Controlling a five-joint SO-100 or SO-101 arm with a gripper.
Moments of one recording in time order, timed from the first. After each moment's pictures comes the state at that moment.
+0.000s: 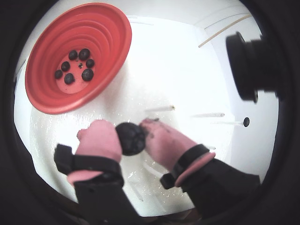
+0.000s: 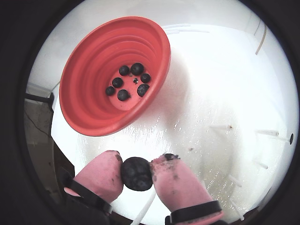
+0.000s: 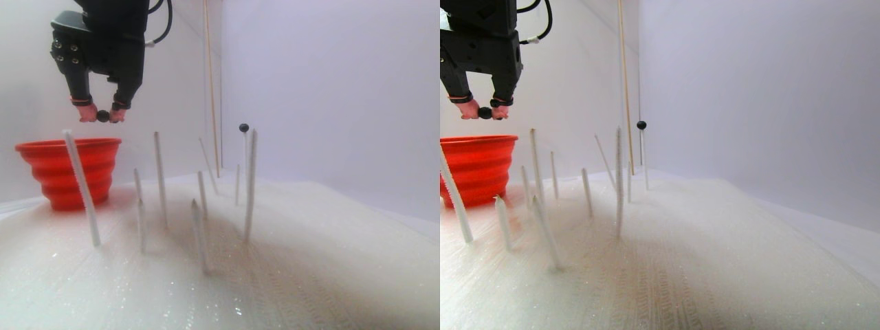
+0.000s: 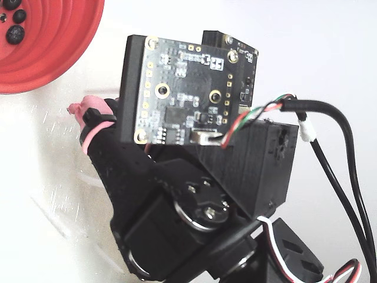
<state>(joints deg) -24.1 102.8 133.2 -6.7 -94.7</state>
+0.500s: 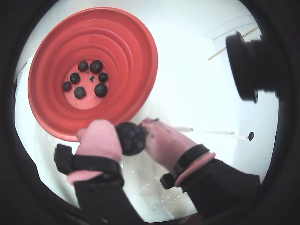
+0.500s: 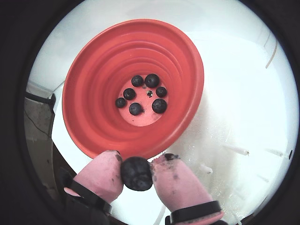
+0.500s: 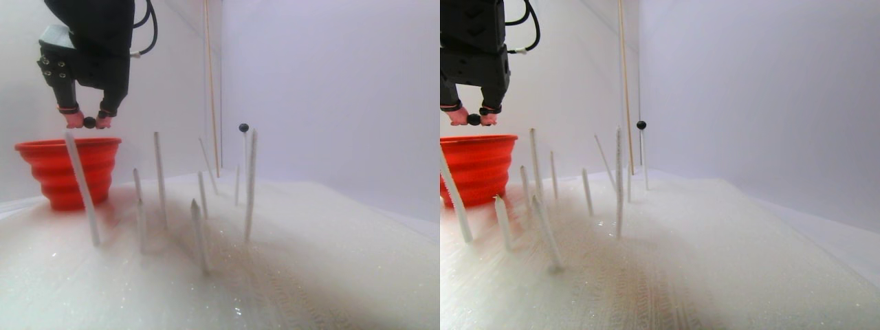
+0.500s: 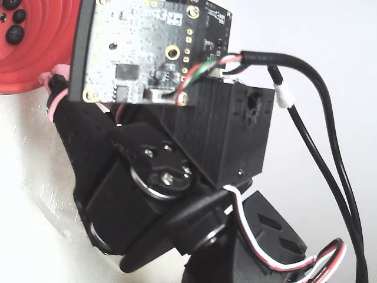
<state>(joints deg) -27.3 93.4 126.0 -10.7 -95.1</state>
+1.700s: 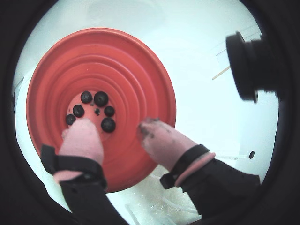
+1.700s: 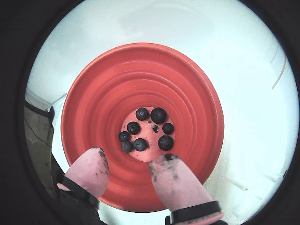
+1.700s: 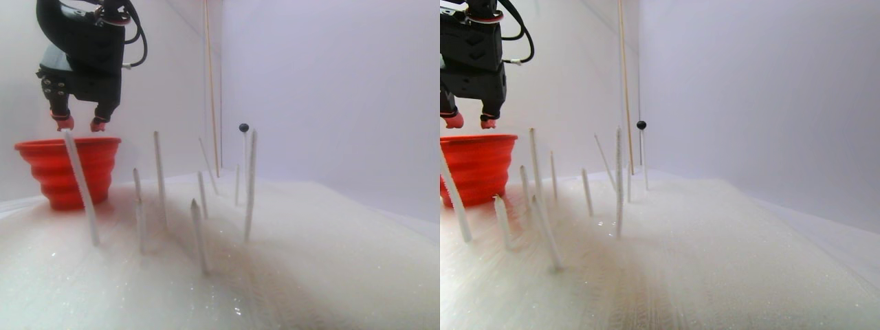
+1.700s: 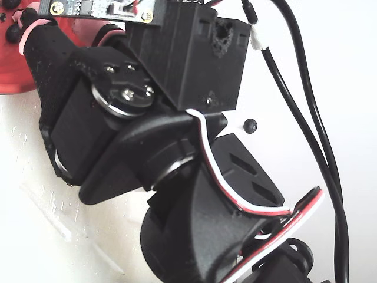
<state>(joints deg) -28.8 81.6 113.9 -15.6 -95.2</state>
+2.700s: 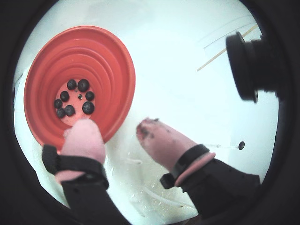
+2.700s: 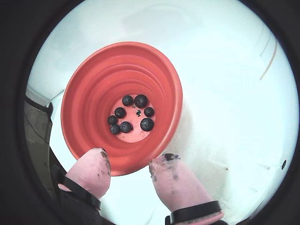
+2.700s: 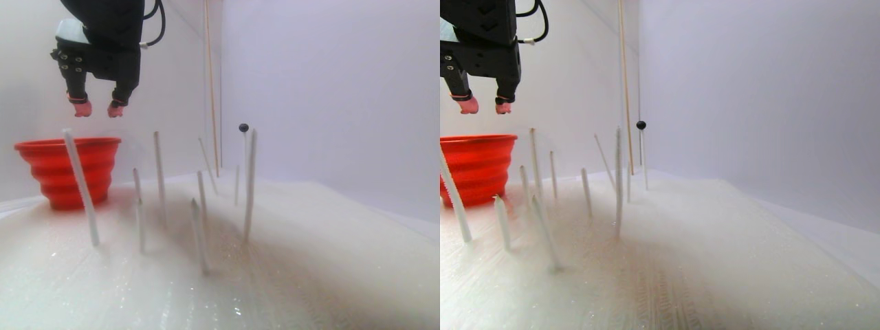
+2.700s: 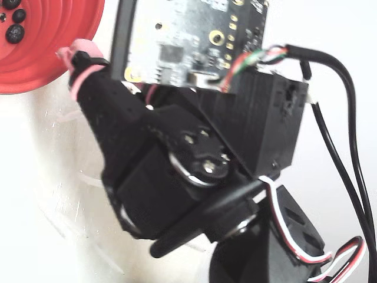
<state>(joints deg) -24.8 97.2 127.2 -13.0 -97.6</state>
